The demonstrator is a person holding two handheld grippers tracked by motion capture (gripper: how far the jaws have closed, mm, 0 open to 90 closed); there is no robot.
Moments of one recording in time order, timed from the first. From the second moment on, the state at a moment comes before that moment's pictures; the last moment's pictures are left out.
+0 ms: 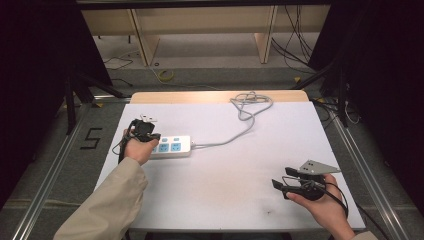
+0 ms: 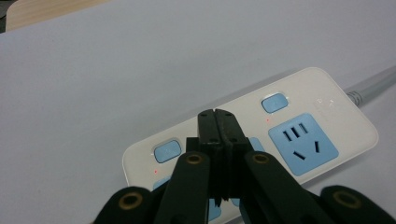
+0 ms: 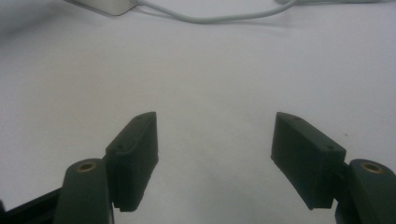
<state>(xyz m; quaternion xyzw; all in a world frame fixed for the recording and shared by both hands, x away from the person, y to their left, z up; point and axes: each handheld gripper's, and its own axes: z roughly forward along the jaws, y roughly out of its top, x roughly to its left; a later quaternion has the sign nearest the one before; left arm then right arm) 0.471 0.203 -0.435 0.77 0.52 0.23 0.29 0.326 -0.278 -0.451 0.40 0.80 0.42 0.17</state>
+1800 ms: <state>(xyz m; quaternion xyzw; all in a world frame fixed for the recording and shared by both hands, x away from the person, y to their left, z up) 0.487 0.192 -0.440 0.78 0.51 0.23 0.27 0.327 -0.278 -0.451 0.40 0.80 0.42 0.17</state>
